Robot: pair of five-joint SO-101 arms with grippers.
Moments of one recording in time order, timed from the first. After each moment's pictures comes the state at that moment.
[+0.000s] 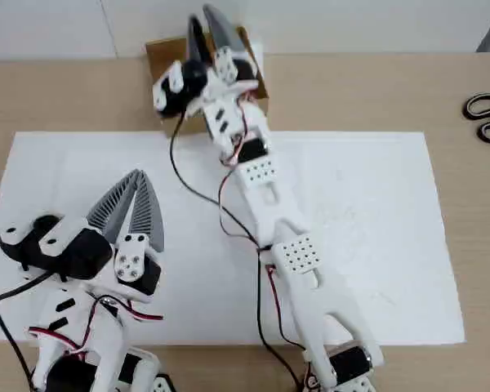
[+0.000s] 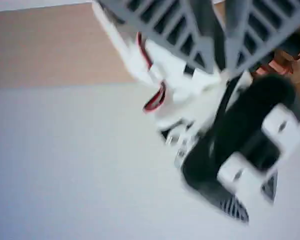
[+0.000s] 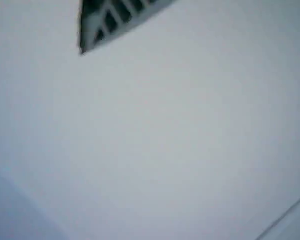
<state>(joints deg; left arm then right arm) 11.2 -98.4 65.6 42.6 13.6 -26.0 85.7 -93.5 -15.7 44.4</state>
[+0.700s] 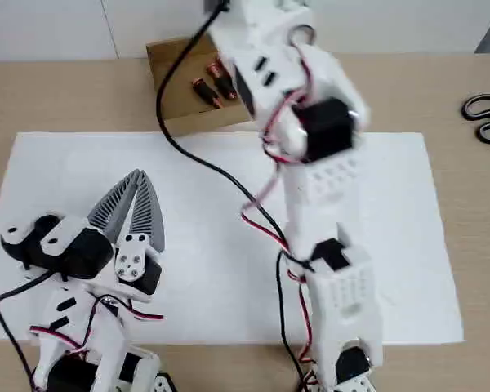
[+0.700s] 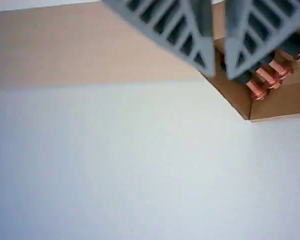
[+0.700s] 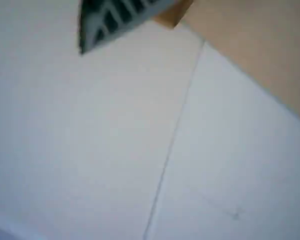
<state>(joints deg) 11.2 -98.4 65.6 42.6 13.6 -26.1 30.6 -94.5 75.5 10.6</state>
